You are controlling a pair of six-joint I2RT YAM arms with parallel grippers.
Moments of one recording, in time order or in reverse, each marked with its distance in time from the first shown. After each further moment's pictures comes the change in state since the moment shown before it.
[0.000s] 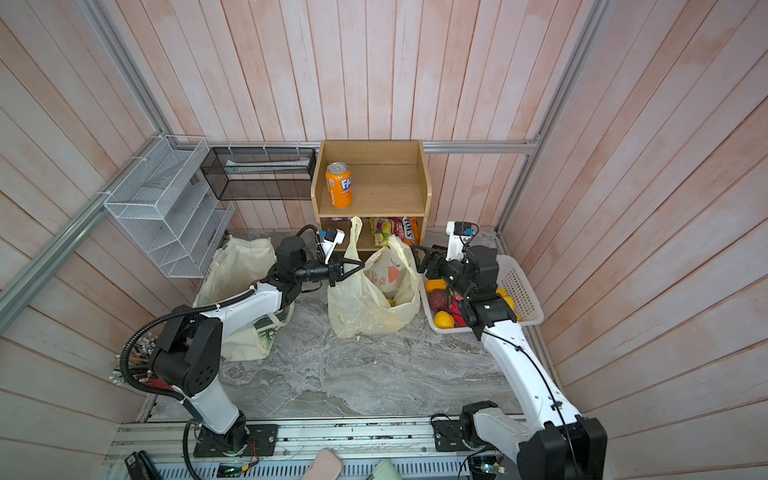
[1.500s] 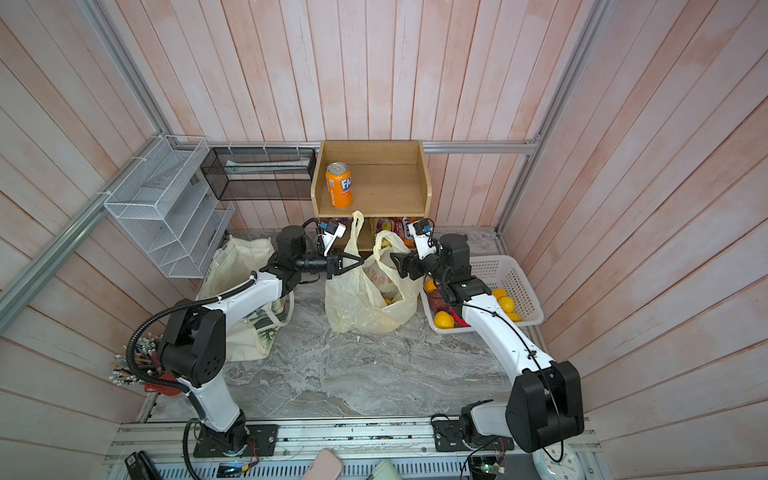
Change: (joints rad) left arm 0.034 0.058 0.136 -0.151 0.132 0.017; right arm 0.115 0.304 0.138 -0.018 0.033 -0.456
